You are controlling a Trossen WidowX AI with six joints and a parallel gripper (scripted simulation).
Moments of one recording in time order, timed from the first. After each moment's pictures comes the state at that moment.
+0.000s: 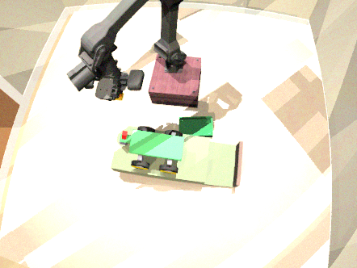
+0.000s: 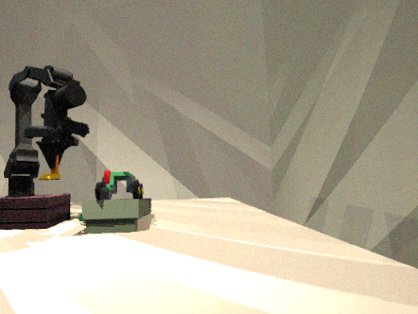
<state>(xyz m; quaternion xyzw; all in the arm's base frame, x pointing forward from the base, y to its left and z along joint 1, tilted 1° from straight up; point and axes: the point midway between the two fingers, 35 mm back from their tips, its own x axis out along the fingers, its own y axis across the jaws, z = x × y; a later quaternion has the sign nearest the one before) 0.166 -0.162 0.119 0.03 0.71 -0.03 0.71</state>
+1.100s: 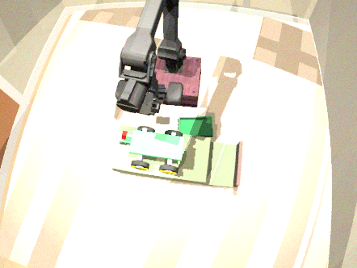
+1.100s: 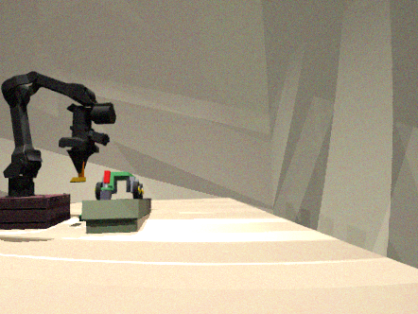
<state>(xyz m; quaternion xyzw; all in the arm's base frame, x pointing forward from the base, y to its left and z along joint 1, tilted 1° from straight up) 0.205 -0.049 0.110 0.03 0.71 -0.02 0.71</state>
